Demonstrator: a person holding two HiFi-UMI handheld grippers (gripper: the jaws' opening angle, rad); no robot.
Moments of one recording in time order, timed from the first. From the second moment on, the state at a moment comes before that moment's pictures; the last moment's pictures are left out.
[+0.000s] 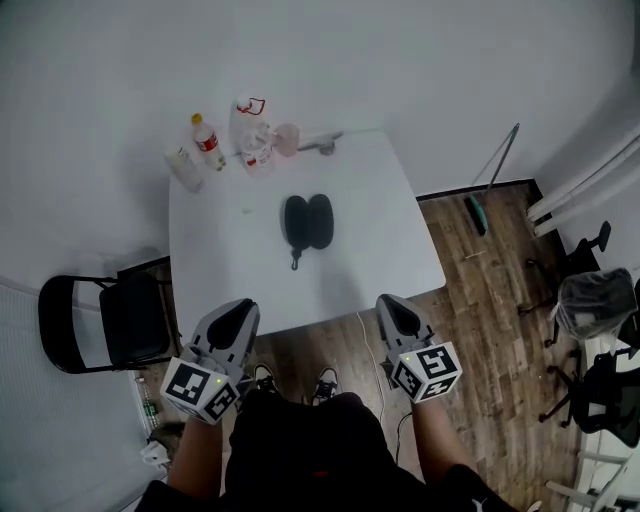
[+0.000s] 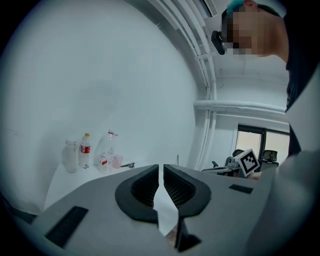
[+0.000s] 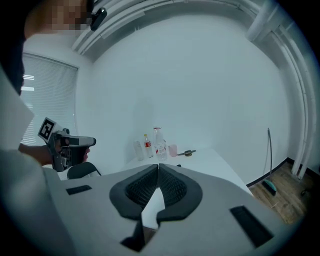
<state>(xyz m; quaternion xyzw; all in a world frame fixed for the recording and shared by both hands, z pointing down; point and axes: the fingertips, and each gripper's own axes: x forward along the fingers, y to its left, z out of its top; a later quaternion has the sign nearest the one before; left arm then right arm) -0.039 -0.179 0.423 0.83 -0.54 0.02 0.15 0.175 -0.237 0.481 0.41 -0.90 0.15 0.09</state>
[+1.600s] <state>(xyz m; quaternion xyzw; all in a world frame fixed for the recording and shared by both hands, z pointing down) -0.178 -0.221 0.499 0.81 -0.54 0.02 0.23 0.049 -0.451 0.720 0.50 -0.76 0.23 0.34</state>
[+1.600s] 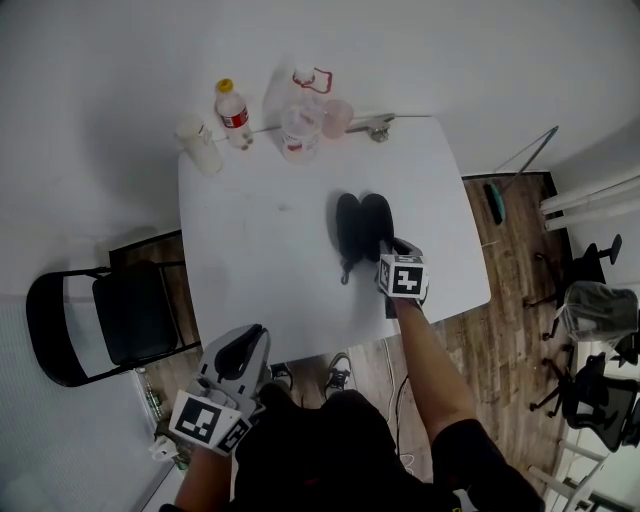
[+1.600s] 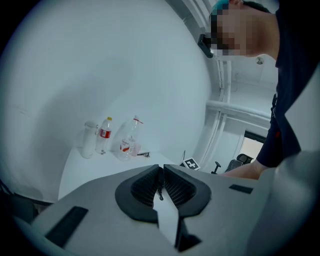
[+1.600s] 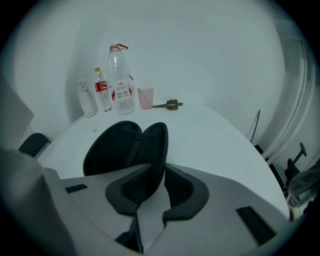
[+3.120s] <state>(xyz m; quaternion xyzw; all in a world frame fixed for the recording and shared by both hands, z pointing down) -0.032 -0.179 0.323 0.94 -0.22 -0.18 0.19 0.071 -0.237 0.351 0.35 -0.93 0.14 -0.03</state>
